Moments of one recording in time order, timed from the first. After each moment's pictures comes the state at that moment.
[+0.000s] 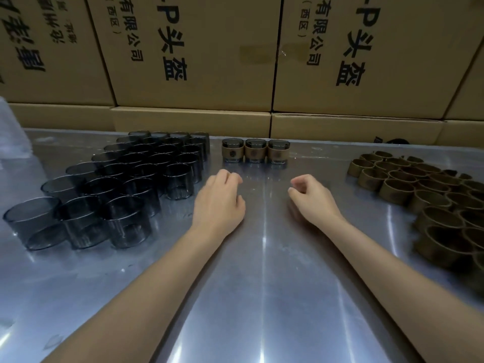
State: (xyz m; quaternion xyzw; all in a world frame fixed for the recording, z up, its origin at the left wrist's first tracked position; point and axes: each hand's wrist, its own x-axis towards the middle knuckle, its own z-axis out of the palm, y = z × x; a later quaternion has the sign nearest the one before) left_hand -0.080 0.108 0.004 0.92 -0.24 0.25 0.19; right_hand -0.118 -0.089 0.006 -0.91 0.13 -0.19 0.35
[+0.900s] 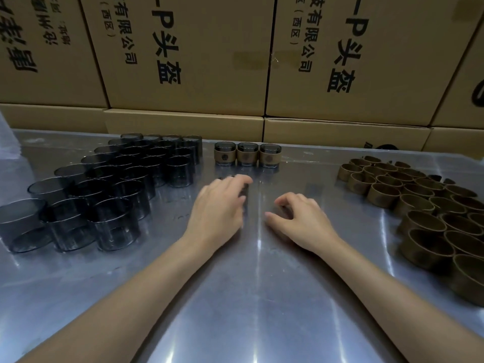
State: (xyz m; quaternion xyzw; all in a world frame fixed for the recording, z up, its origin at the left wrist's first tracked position) left_hand -0.109 0.102 0.017 0.87 -0.32 0.26 0.25; right_hand -0.157 -0.076 0.007 -0.96 0.06 -0.13 0.24
